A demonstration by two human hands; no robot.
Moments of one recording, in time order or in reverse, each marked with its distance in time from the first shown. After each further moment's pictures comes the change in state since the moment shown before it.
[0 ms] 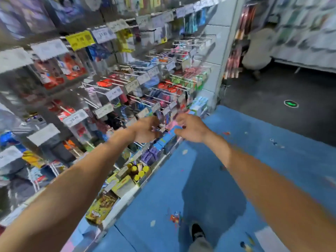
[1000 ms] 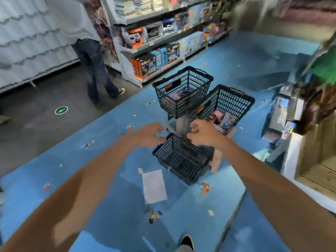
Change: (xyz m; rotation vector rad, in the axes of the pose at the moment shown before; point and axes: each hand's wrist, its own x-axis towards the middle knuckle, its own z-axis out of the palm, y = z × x) left_hand -0.062 0.702 0.330 0.295 -0.734 1.218; right_hand -0.654 0.301 -0.193 0.195 0.889 1.248
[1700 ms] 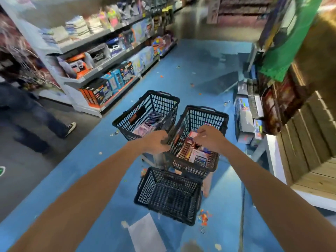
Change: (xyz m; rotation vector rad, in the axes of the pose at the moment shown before) left_hand 0.294 0.088 -0.086 0.267 -0.232 0.329; right_hand 0.175 0.080 -0.123 0.243 0.312 0.344
